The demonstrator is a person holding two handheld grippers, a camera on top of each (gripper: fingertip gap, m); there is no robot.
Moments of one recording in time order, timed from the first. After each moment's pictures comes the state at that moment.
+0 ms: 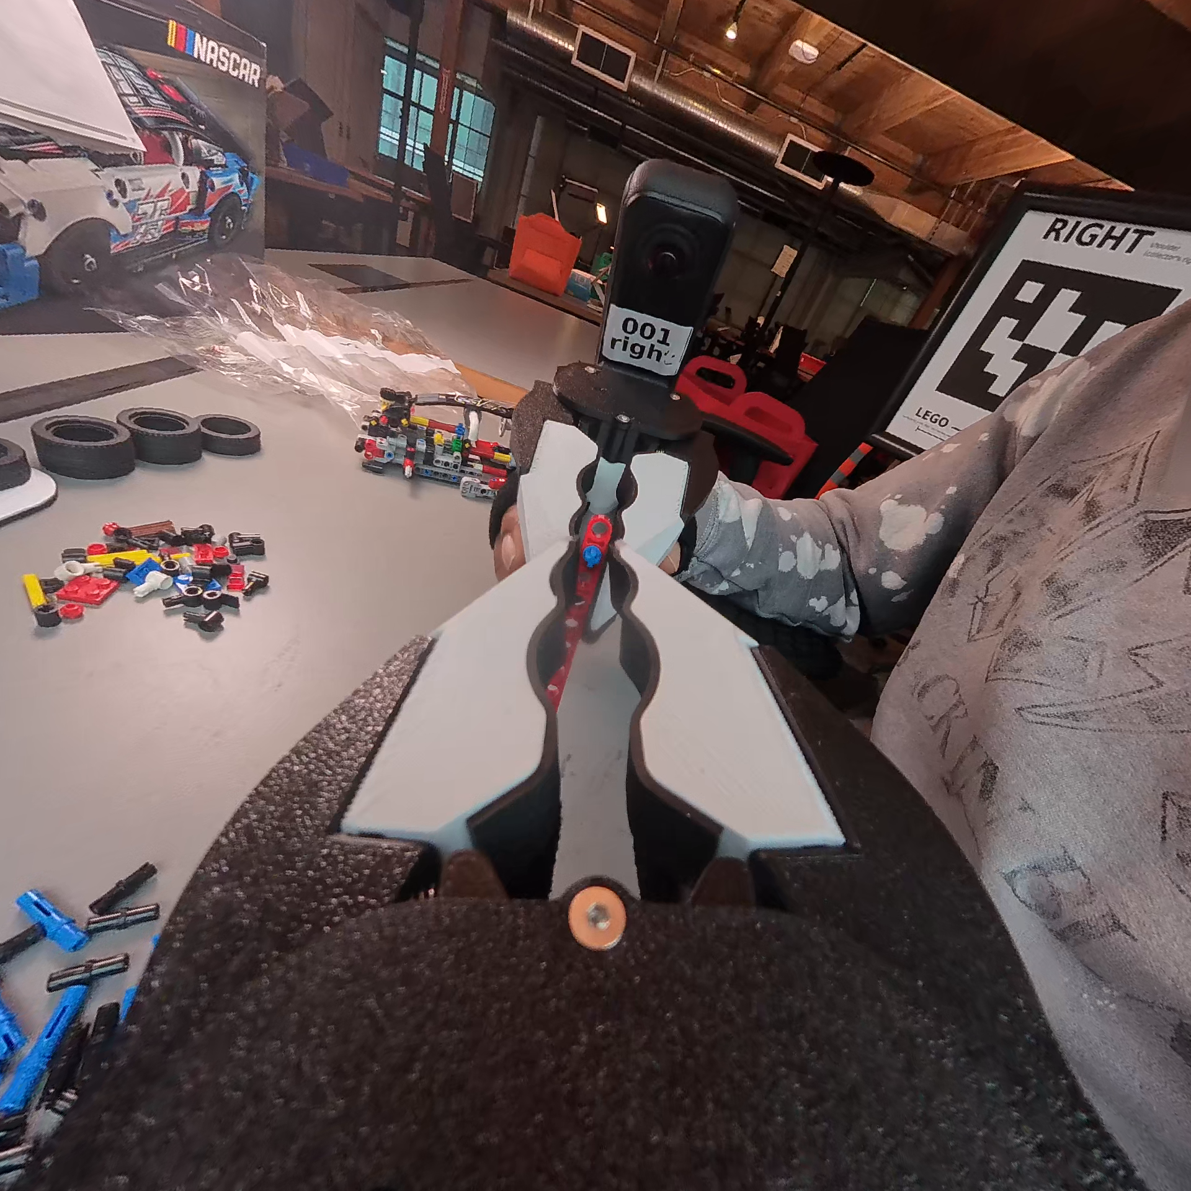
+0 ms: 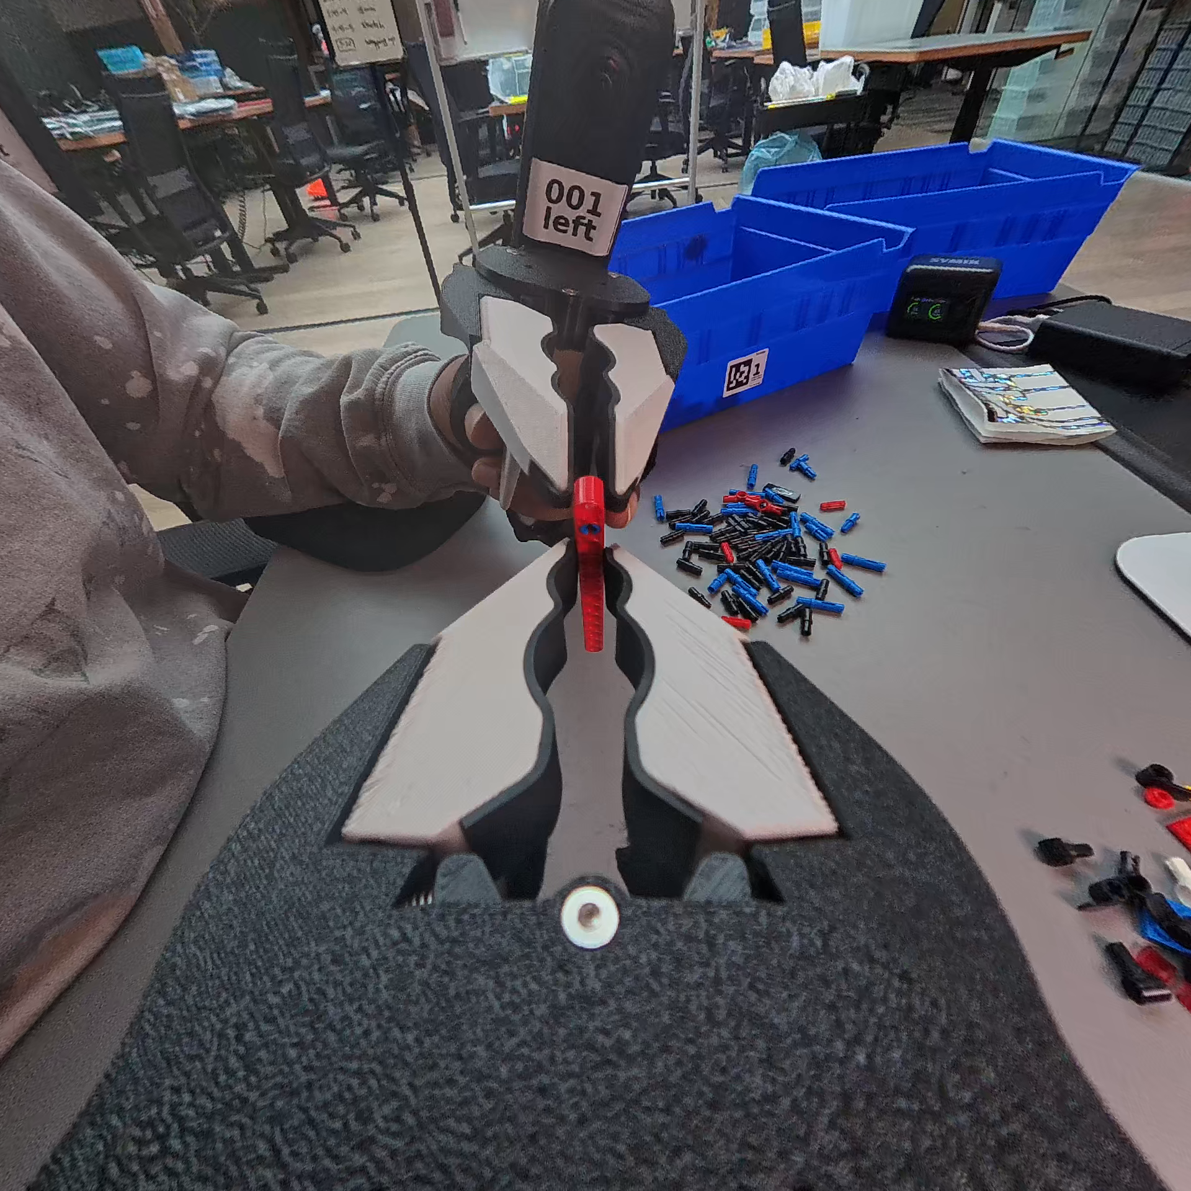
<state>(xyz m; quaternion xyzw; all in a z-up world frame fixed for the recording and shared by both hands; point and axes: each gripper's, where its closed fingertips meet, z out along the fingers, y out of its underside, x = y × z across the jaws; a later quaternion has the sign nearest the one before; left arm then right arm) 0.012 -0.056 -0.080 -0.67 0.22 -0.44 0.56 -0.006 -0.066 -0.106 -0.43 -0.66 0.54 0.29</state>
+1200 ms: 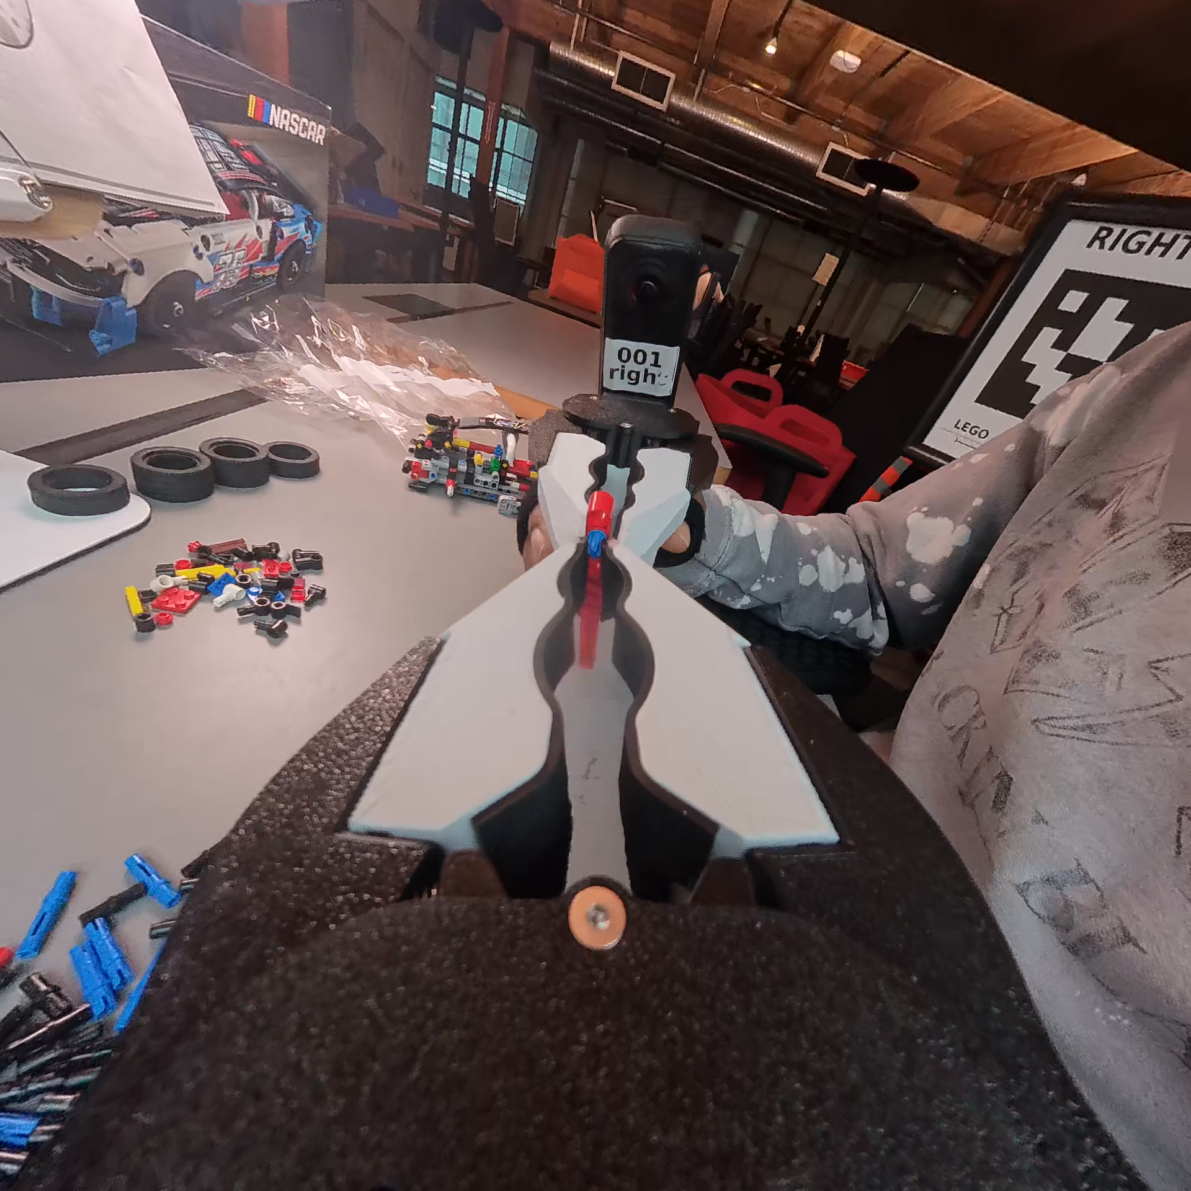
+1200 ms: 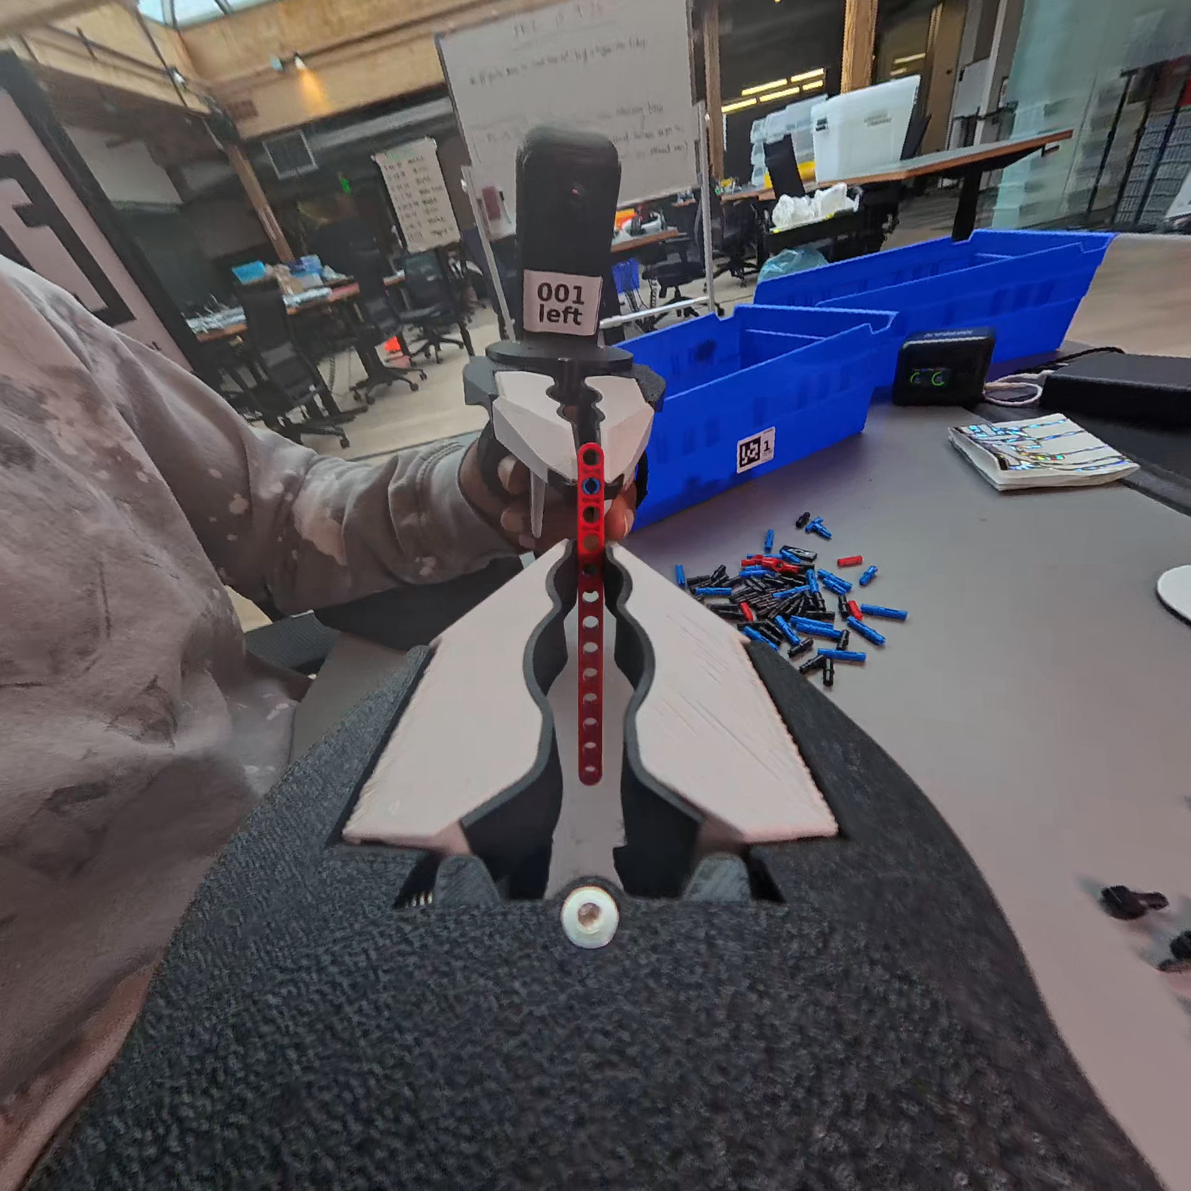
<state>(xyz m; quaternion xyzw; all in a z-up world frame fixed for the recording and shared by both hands) -0.004 -0.055 -0.069 -0.68 0.21 -0.41 0.58 -0.004 -0.057 -0.082 -0.42 -0.59 0.63 0.27</state>
